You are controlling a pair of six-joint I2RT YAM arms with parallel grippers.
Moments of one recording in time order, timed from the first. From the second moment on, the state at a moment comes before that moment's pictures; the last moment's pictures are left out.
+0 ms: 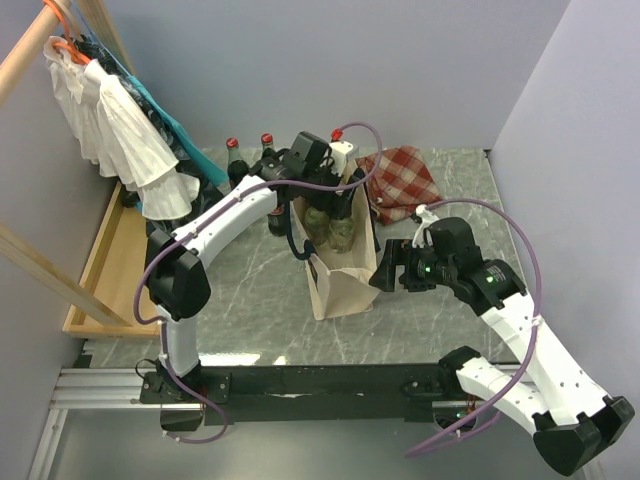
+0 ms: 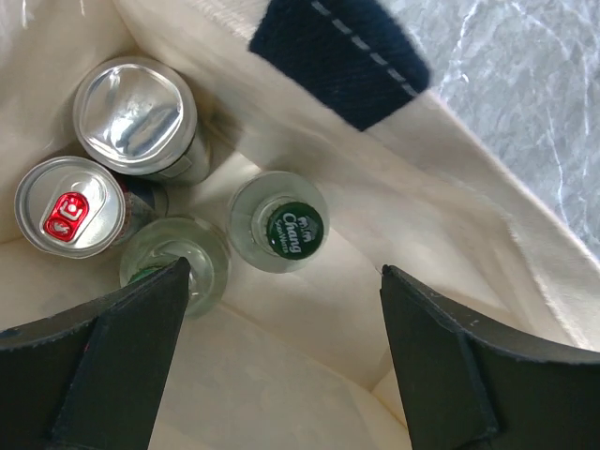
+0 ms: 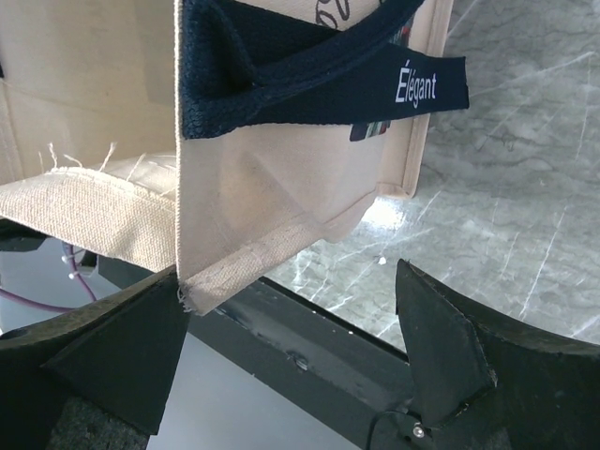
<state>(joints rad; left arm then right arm) -0.67 1.91 1.85 -0.68 0.22 -0.07 0.46 0.86 0.93 -0.85 -0.27 0.45</state>
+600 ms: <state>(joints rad) -0.68 1.99 1.89 -0.64 0.22 -0.07 0.46 0.82 0.91 -0.84 -0.26 0.46</state>
